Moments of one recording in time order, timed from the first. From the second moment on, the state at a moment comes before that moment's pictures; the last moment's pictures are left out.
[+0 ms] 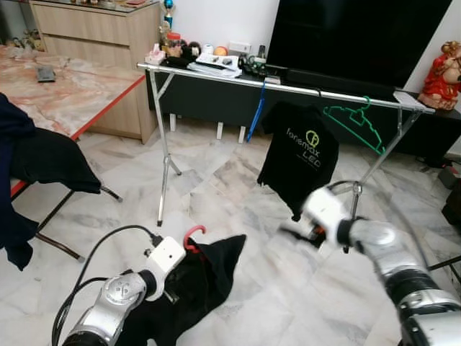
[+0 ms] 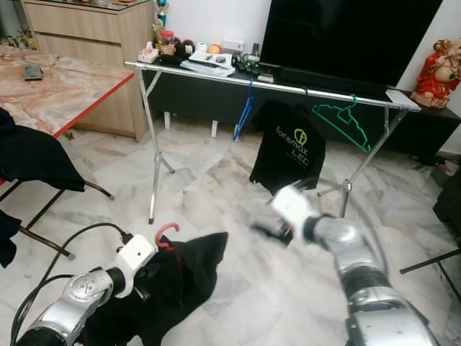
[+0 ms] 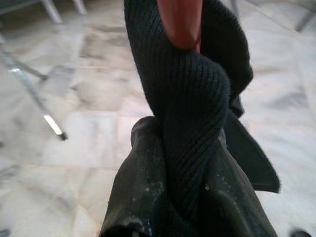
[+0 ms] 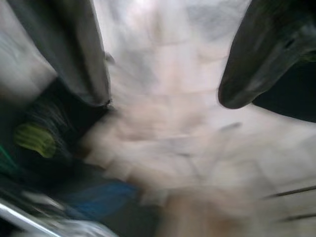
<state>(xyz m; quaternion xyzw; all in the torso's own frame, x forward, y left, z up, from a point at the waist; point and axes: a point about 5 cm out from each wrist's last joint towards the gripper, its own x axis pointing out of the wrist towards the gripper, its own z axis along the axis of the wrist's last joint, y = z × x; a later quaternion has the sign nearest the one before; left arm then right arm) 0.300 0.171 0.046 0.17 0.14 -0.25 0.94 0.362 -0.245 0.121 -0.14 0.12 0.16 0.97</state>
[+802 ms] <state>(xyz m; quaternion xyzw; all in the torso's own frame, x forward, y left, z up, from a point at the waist) 0.270 0.196 0.038 0.16 0.08 -0.15 0.97 0.169 -0.226 -0.084 0.03 0.47 -0.14 0.87</state>
